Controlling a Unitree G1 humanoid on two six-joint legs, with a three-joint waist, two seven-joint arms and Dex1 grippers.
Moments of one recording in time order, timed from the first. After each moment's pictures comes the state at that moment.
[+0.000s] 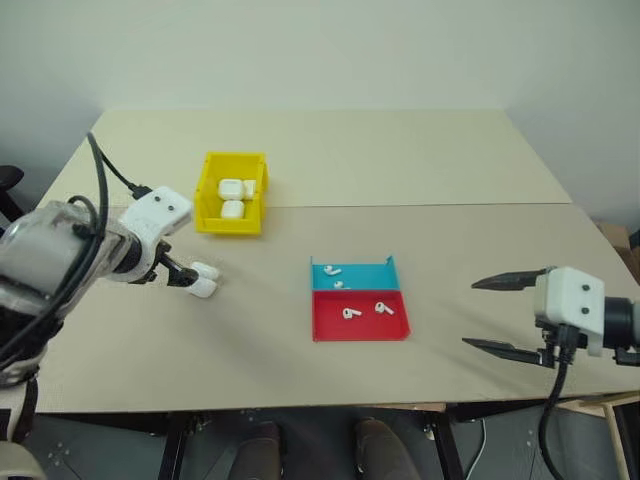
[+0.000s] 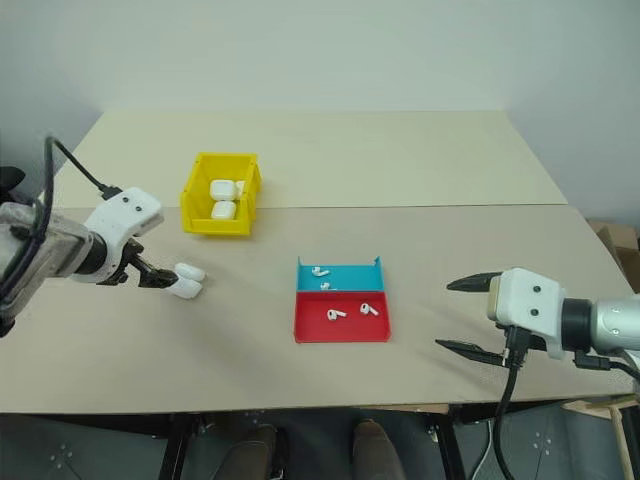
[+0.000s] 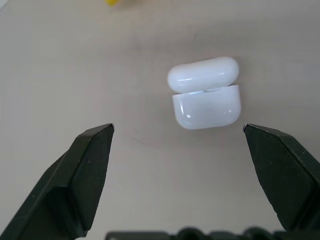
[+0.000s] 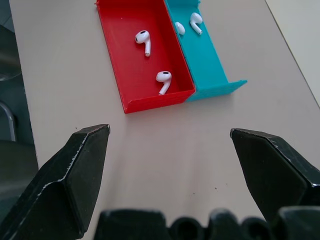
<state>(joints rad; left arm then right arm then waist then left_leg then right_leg) -0.90 1.12 -0.37 -0.23 -0.38 1.61 -0.69 0.10 -1.07 -0.39 -0.48 0.41 0.29 1.18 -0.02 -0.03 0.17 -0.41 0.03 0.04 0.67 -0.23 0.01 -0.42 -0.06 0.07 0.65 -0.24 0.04</state>
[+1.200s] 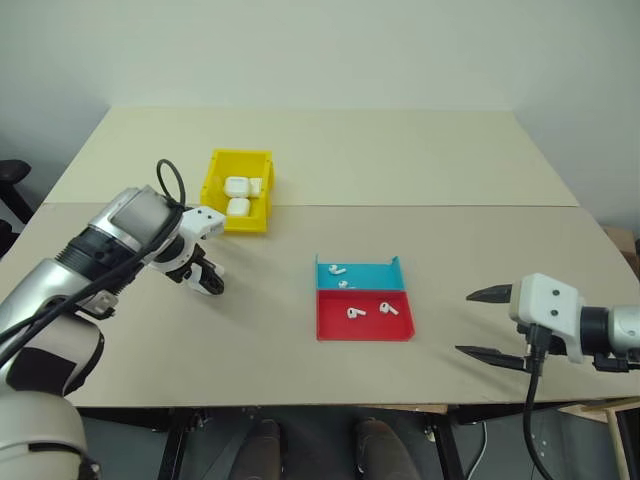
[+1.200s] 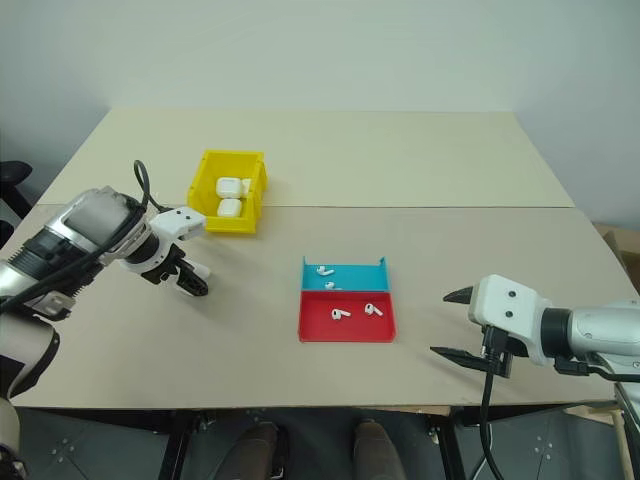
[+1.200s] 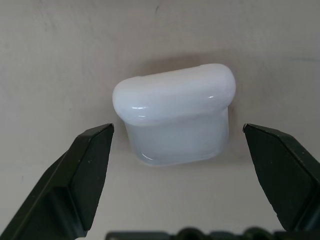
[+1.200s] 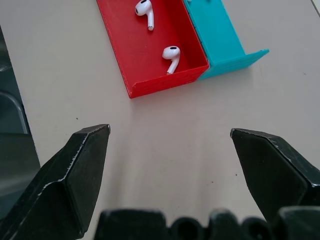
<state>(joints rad) -1.15 0.89 -0.77 0.33 -0.26 1.42 -0.96 0.13 -1.08 -0.33 -0.52 0.35 0.41 1.11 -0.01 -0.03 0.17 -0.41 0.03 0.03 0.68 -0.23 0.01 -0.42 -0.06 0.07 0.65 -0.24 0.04</state>
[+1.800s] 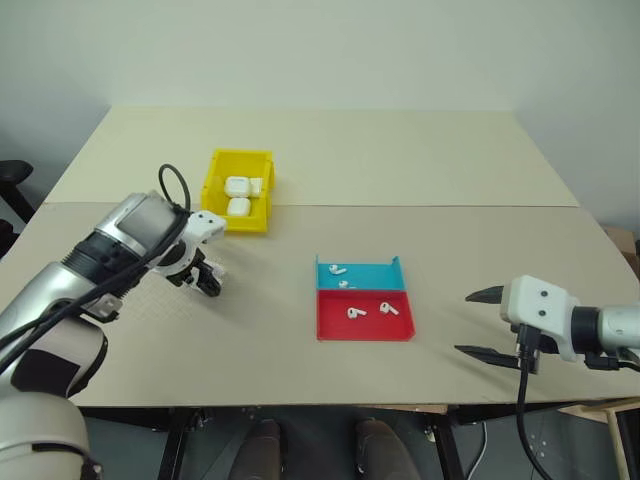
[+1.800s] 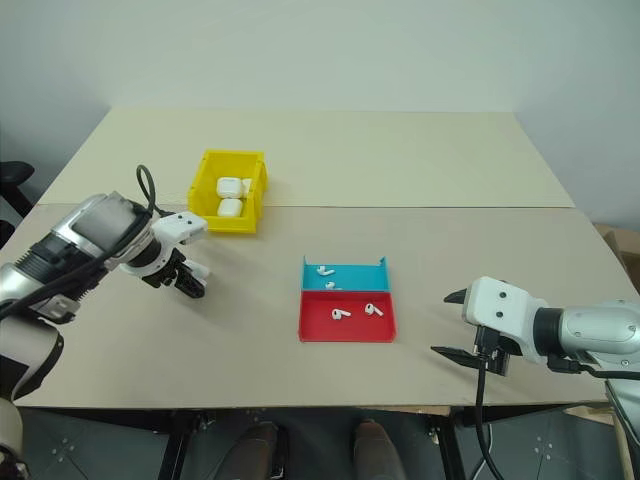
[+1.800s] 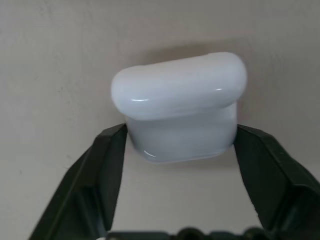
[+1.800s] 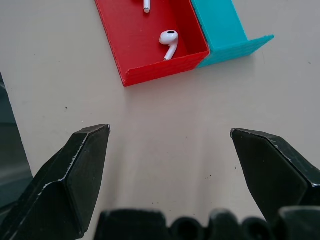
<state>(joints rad) -1.13 0.88 -0.77 0.31 -0.23 1.44 -0.95 0.10 -1.08 -0.28 -0.50 0.29 0.41 1.10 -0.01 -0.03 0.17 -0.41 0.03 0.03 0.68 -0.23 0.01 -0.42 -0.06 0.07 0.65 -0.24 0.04</state>
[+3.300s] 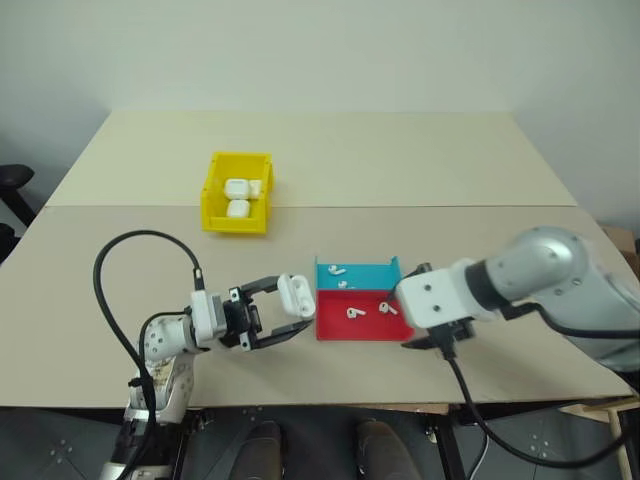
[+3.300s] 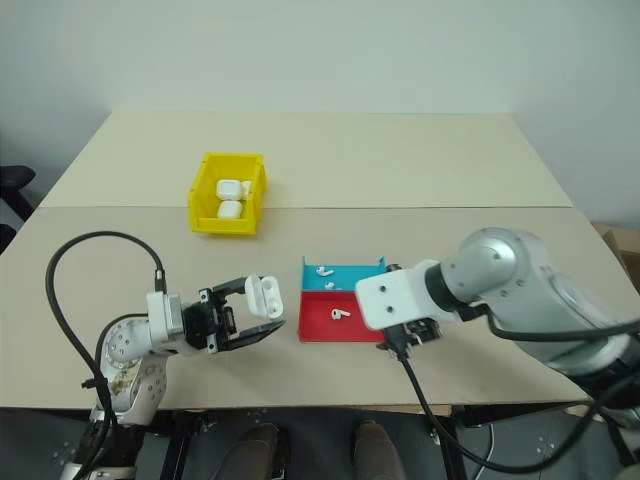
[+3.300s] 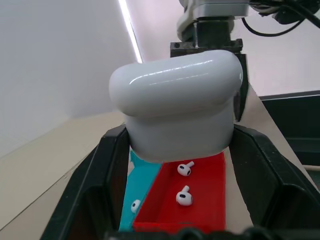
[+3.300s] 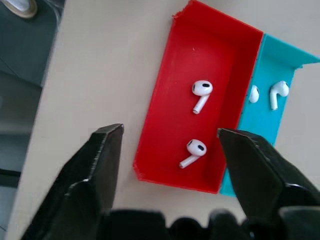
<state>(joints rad) -0.08 0.37 0.02 -0.06 -0.45 -0.38 -1.28 -0.76 -1.04 0.51 -0.56 0.06 0.60 1.33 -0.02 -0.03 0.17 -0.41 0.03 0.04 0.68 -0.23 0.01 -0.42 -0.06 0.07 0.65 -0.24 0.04</state>
